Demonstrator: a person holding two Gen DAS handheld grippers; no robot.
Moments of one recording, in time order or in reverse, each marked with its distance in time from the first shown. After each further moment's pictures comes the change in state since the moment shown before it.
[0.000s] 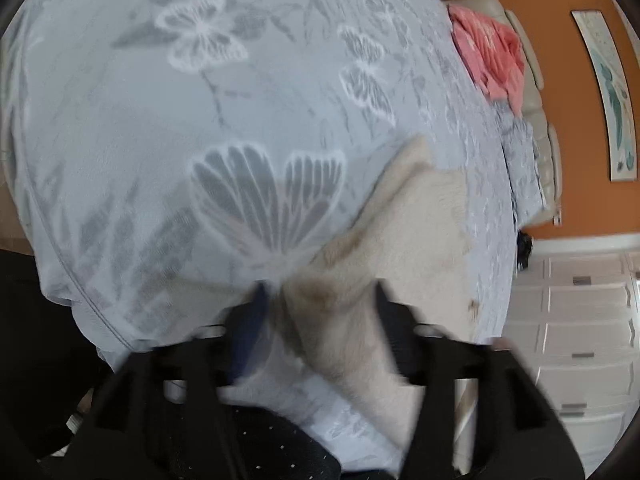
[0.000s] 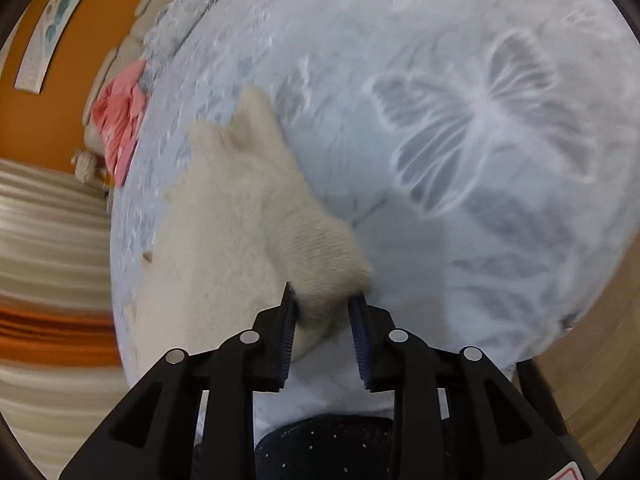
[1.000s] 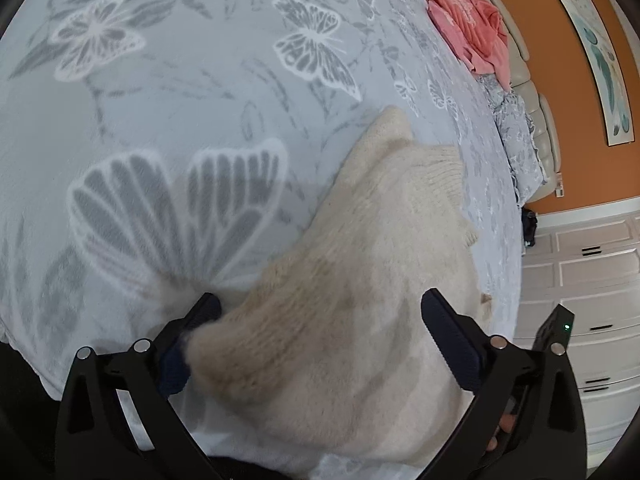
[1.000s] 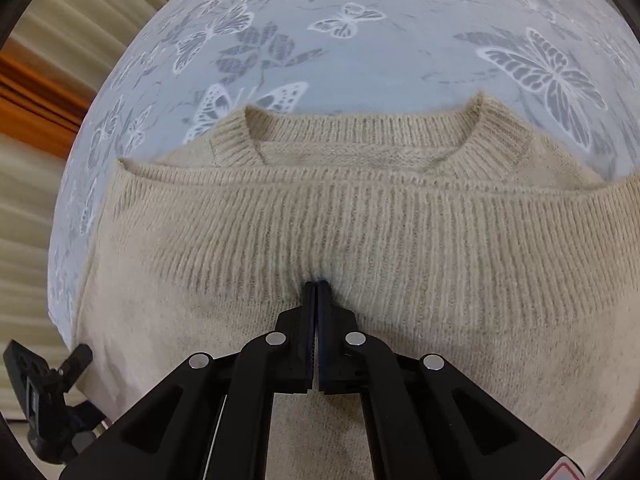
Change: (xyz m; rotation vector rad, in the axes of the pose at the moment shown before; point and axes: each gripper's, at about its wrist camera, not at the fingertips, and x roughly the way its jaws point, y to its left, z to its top) left arm 0.056 -0.038 -0.002 0.141 0.011 0.009; right arm 0.198 0.273 -0.047 -0.788 0.344 -0.131
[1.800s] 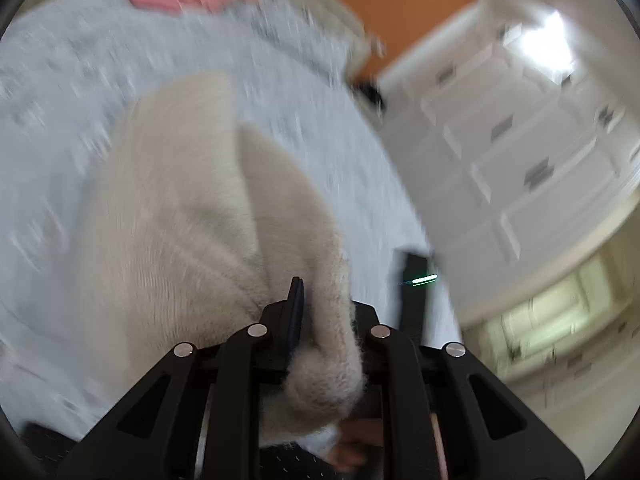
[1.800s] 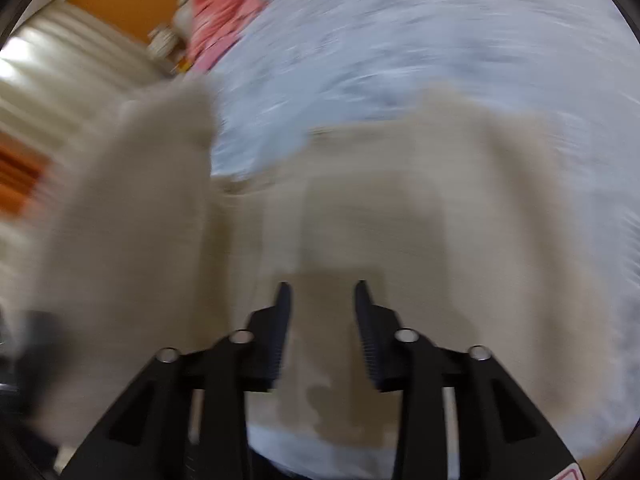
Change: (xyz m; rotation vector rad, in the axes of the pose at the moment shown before) left arm -0.020 -0.246 -0.173 0.708 0.205 -0.364; right arm -0.111 -0.124 -0.117 0.300 -0.251 0.177
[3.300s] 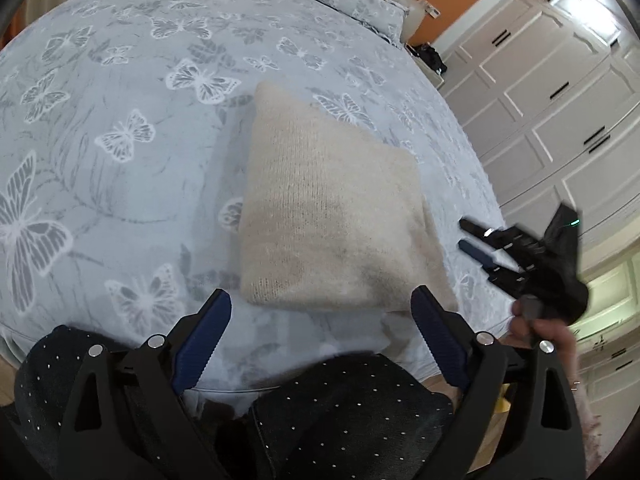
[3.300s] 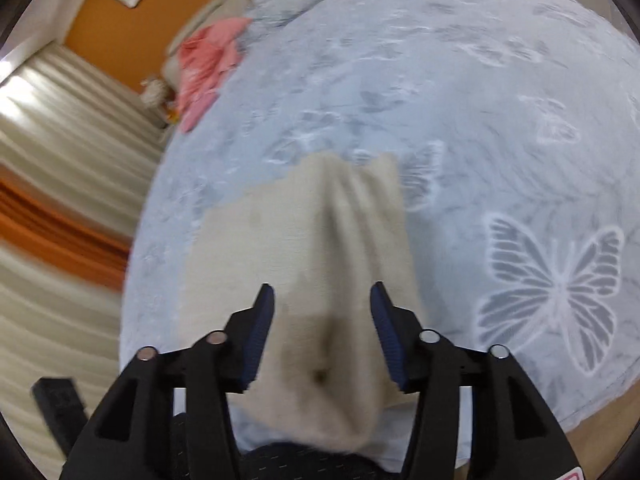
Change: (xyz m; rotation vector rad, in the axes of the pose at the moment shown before) left arm -0.037 0.033 -0.078 -0.022 0.060 0.243; right arm -0.075 -0.067 0.009 0.033 -0.115 0.052
